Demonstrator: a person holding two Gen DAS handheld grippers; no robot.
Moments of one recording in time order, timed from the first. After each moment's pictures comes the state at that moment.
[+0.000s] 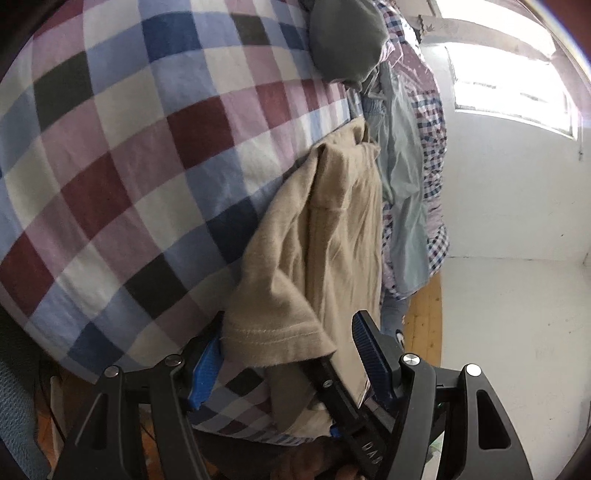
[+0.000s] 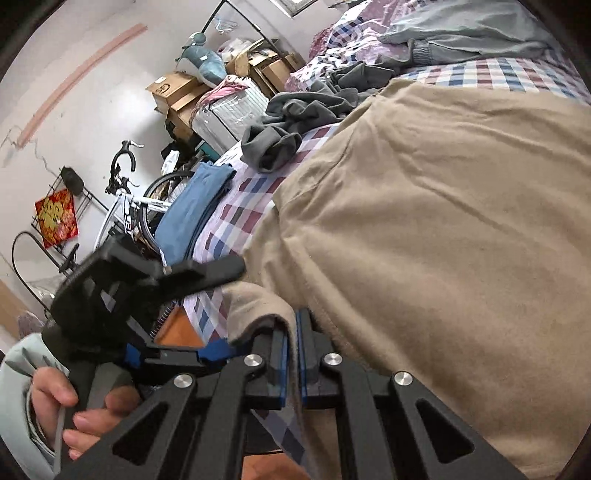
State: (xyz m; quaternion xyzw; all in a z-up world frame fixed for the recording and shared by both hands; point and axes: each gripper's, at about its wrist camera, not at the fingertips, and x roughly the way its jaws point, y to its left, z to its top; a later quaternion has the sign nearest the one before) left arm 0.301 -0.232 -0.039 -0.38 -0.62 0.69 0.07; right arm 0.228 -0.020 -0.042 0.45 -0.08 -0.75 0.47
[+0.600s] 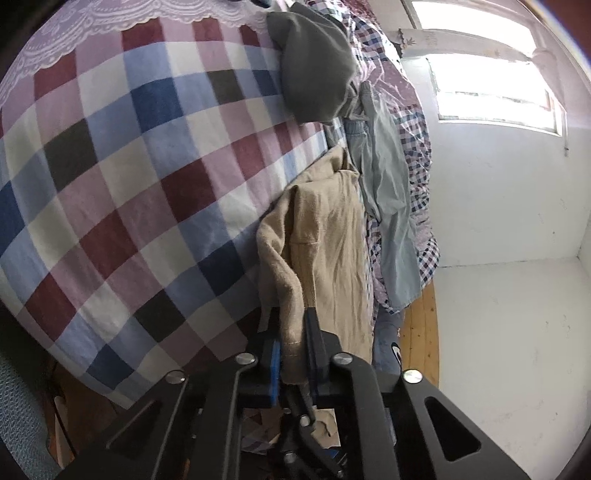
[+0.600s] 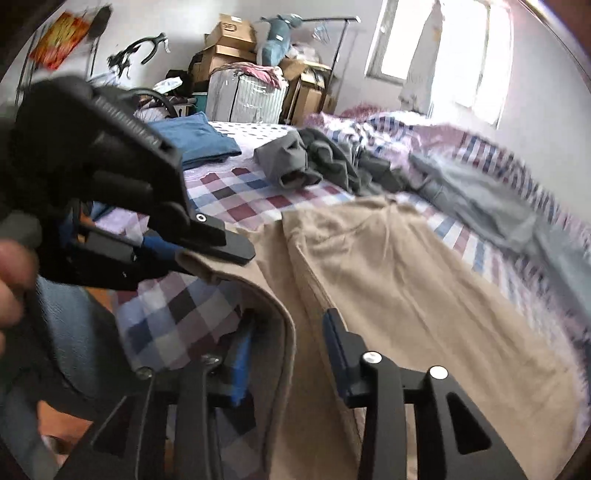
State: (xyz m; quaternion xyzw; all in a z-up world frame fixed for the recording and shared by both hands) left arm 0.302 -0.243 -0.020 -0.35 -0.60 0.71 0.06; right arm 0.303 -0.063 -0.024 0.23 0.26 -0.86 0.37
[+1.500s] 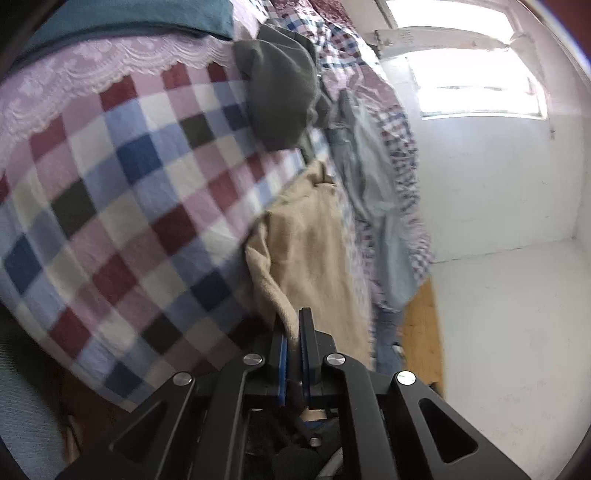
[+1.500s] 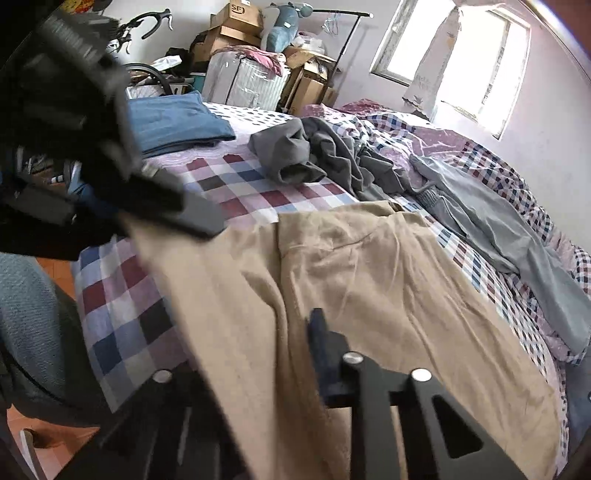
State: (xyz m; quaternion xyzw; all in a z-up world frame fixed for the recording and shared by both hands) left arm 0.304 -0.257 0.002 -0.35 -0.56 0.75 0.05; right arm 0.273 -0.097 -0.035 0.25 0.29 -0.86 0.35
